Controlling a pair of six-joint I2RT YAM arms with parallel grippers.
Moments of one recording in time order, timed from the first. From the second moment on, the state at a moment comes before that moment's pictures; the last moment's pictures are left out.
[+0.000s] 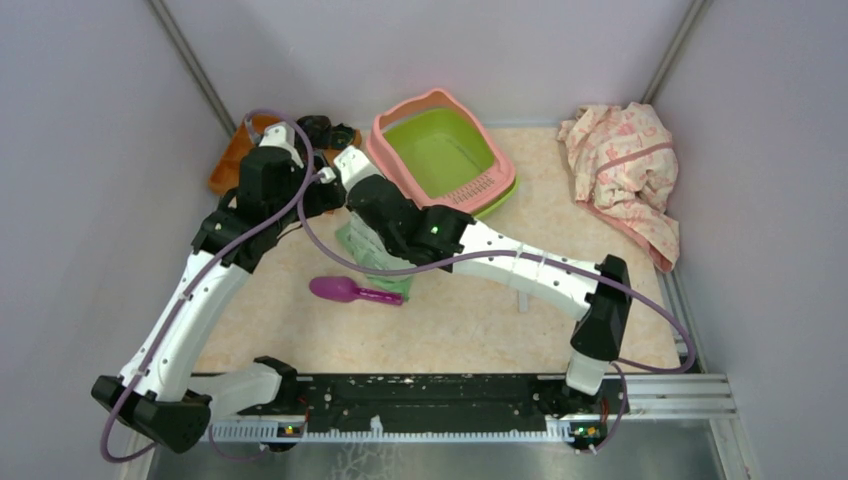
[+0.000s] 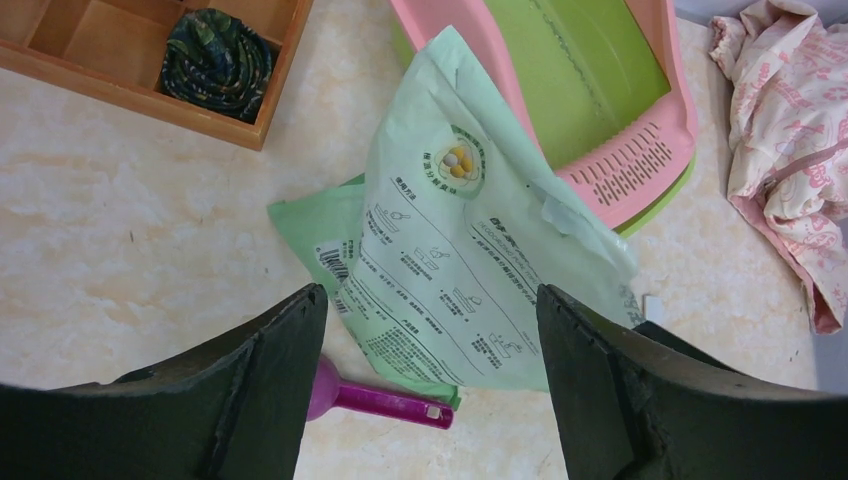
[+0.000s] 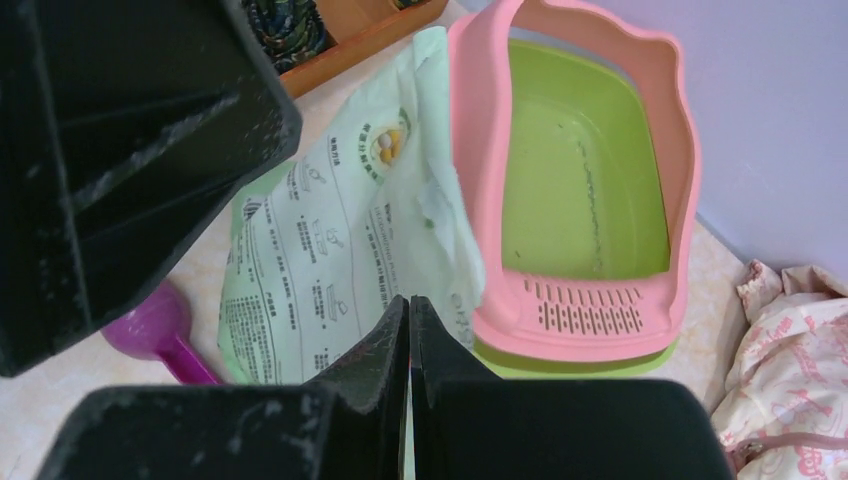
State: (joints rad) left arm -0.43 1.13 1.33 -0.67 -0.21 -0.51; right arm 1.15 1.74 1.76 -0.51 0.66 -0.08
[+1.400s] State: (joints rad) left arm -0.43 1.15 1.26 -0.66 -0.18 -0.53; right arm 0.94 1.55 1.60 -0.68 0.07 0.06
